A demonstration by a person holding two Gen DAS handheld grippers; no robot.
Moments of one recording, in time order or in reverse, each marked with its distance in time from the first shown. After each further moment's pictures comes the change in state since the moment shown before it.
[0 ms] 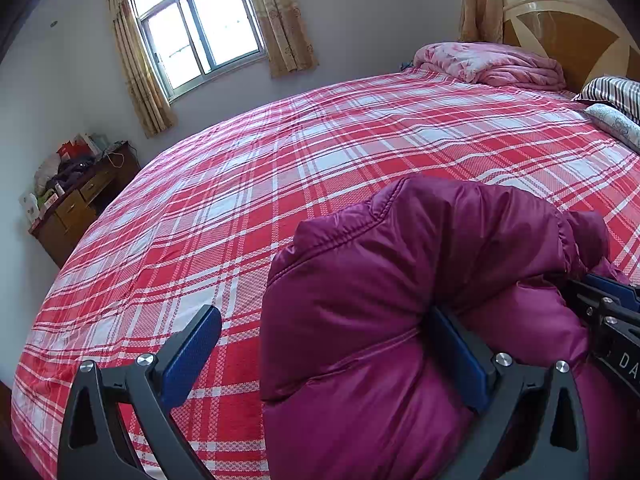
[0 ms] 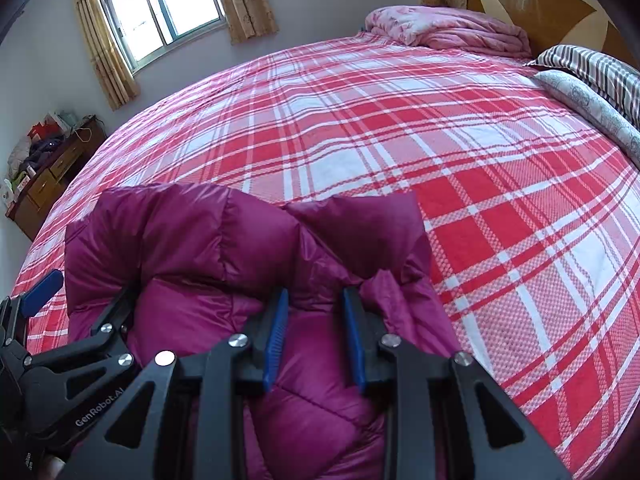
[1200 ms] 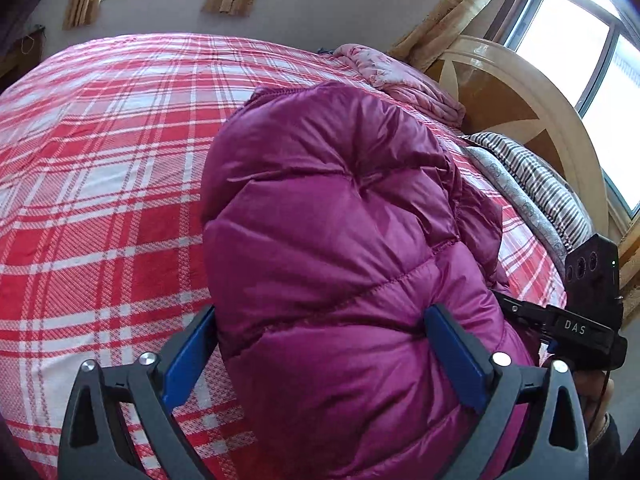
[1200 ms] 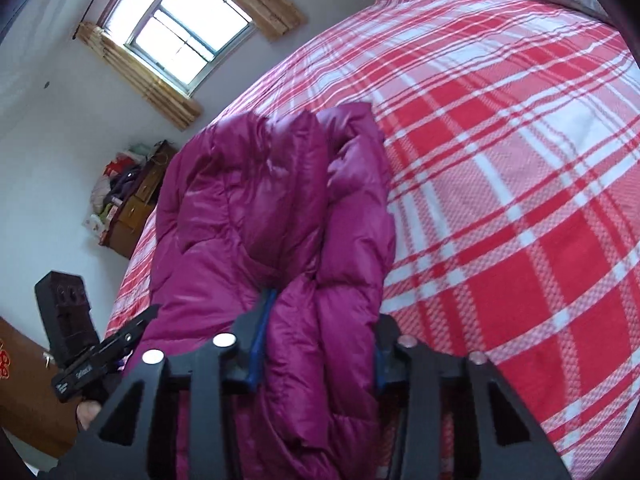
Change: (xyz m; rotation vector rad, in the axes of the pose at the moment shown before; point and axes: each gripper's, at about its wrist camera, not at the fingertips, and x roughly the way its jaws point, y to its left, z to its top) left arm -0.040 0.062 -0.059 -0.257 0.138 -0.668; right arm -0.054 -0.068 -0.058 0.169 0.081 0.430
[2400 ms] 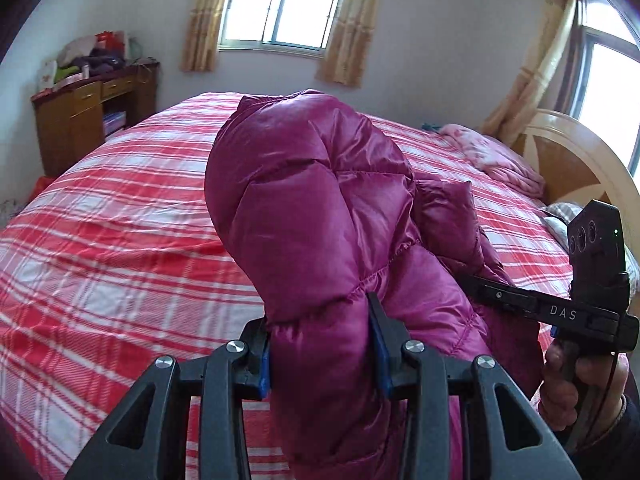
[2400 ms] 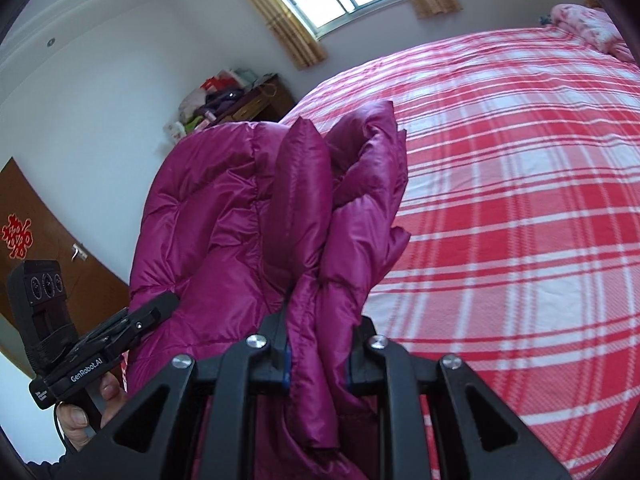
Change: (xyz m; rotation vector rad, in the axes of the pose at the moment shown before) left arm -0.236 0.119 -0.059 -0.097 -0.255 0.380; right arm 0.117 0.247 -0.048 -0.373 0.132 0.212
